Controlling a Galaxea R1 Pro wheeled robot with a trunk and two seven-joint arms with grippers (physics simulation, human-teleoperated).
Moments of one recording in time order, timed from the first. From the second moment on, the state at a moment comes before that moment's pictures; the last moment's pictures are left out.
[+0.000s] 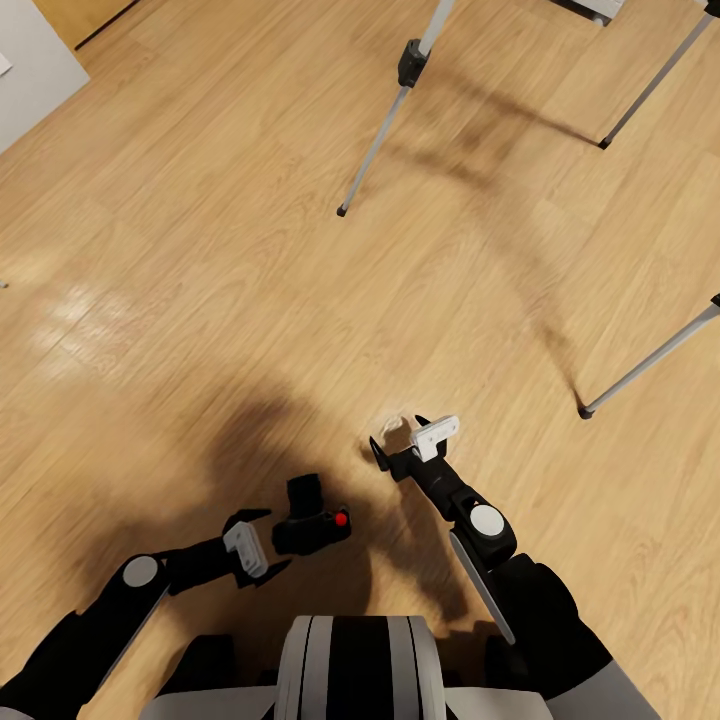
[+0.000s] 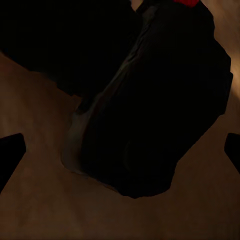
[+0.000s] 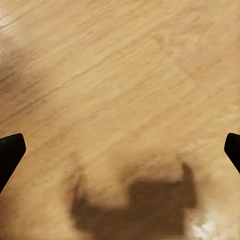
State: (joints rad) left arm -0.41 0.31 -0.26 -1.17 -0.12 -0.05 -0.75; right arm -0.52 -0.03 0.38 -1.40 0.00 0.13 0.09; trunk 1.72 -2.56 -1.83
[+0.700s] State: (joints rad) left arm -0.41 0.23 -0.26 -1.16 -0.12 -0.05 -0.74; right arm -0.52 -0.03 0.38 -1.40 0.00 0.13 0.09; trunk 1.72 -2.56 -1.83
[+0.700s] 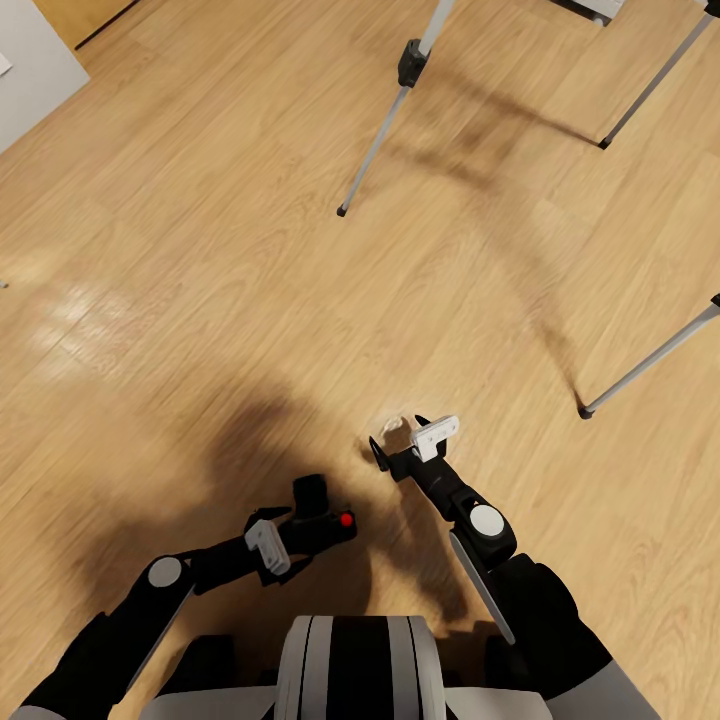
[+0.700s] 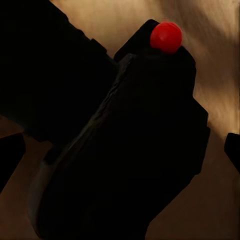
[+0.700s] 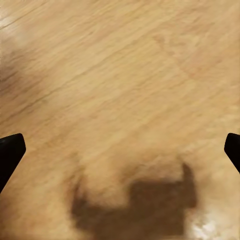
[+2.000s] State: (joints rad) left arm -0.42 0.21 -0.26 -1.09 -0.12 -0.05 -0.74; right arm -0.52 -0.03 0.38 -1.40 0.00 0.13 0.09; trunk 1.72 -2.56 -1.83
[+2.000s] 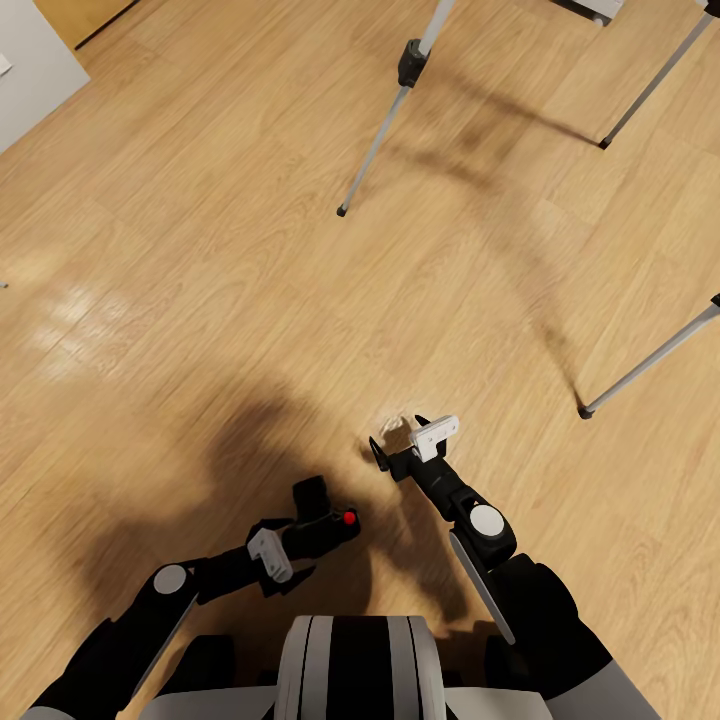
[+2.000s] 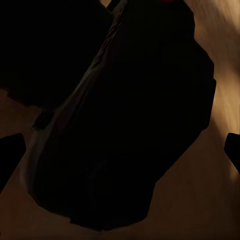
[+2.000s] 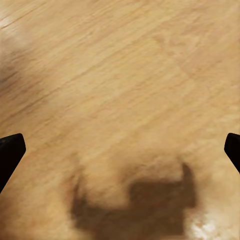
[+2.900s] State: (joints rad) left arm -0.42 0.21 -0.26 -1.09 -0.12 -0.05 -0.74; right arm -0.52 -0.03 0.38 -1.40 0.00 0.13 0.09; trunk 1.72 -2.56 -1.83
